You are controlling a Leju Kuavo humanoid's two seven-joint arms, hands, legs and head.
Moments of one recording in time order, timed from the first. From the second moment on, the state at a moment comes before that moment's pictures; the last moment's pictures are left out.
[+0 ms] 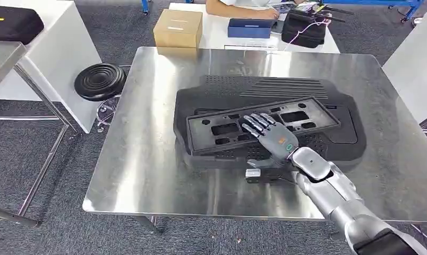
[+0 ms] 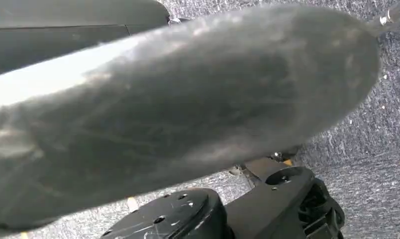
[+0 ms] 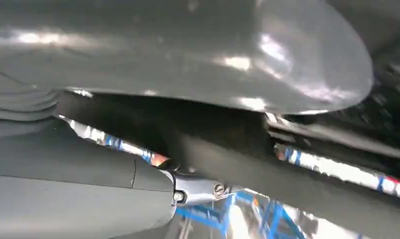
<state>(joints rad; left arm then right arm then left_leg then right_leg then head) -0.05 -0.07 0.64 -0.20 -1.02 0.09 -0.25 -0.55 -0.31 0.60 -0.87 1.21 -0.49 -0.29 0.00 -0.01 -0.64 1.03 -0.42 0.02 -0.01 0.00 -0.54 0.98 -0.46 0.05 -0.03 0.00</state>
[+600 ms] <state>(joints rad) -0.05 -0.09 0.66 -0.20 -1.05 0.10 -0.24 -0.32 -0.19 0.48 -1.41 1.19 -0.69 -0.35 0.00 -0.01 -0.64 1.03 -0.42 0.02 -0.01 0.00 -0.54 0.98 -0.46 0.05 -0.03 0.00</state>
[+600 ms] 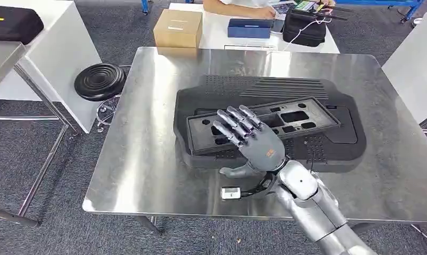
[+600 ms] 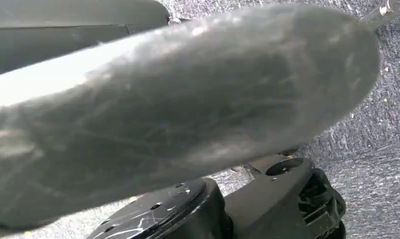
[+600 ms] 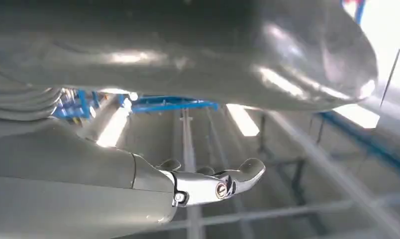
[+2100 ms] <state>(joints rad) -0.04 -0.10 0.80 -0.20 -0.98 0.11 -0.31 0.25 0.10 0.13 -2.05 -0.47 0.17 -0.51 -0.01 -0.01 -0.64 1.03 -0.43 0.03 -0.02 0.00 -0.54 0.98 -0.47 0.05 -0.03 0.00</state>
